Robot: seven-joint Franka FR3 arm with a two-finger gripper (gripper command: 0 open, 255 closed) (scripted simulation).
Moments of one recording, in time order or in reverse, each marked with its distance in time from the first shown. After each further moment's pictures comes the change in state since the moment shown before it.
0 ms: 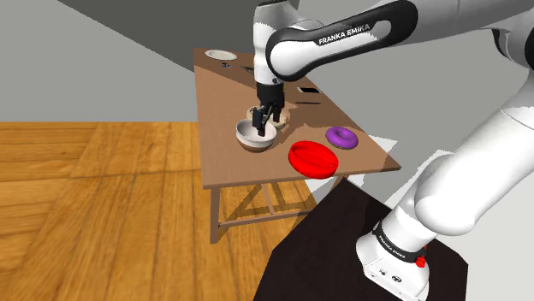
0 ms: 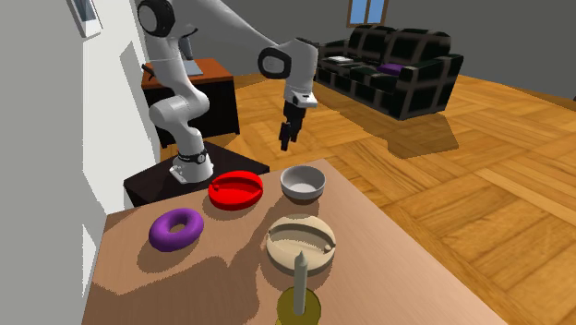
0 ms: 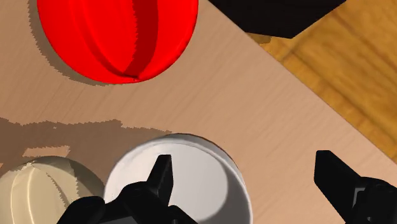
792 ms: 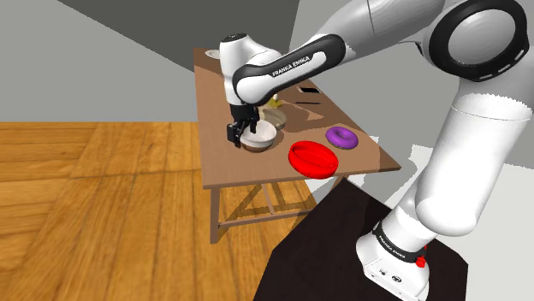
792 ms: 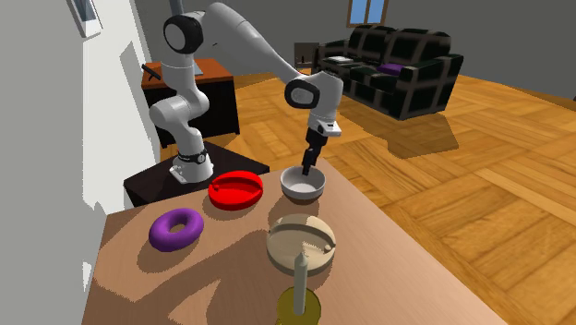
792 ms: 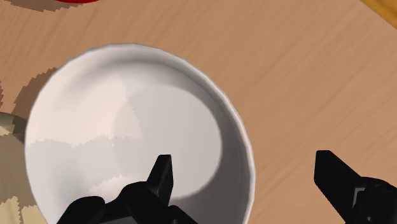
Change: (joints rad) arm 0.027 0.345 0.007 0.200 -0.146 0.106 0.130
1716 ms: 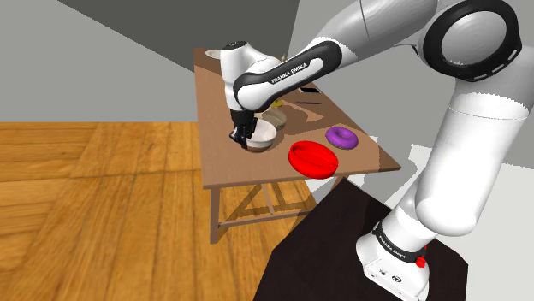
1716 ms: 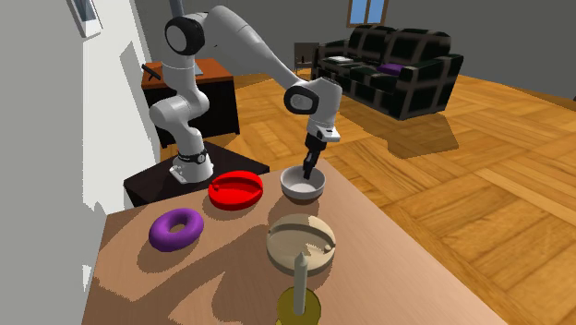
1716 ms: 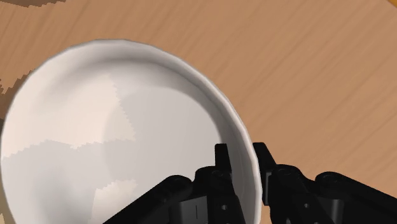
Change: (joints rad) arm -0.001 0.022 -0.005 -0.020 -0.012 0.042 0.008
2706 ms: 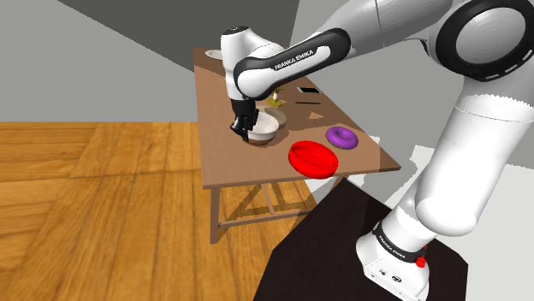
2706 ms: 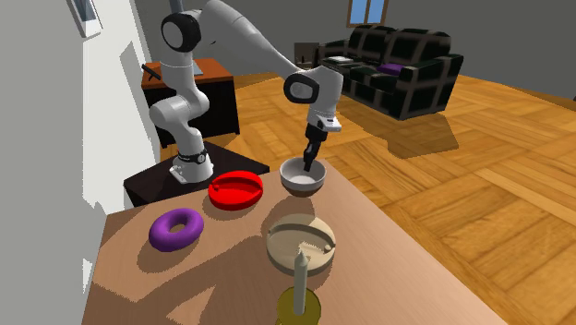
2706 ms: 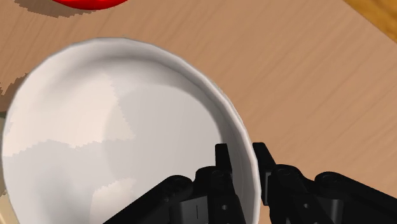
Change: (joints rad) arm -0.002 -0.050 0.007 0.028 0.022 -0.075 -0.022
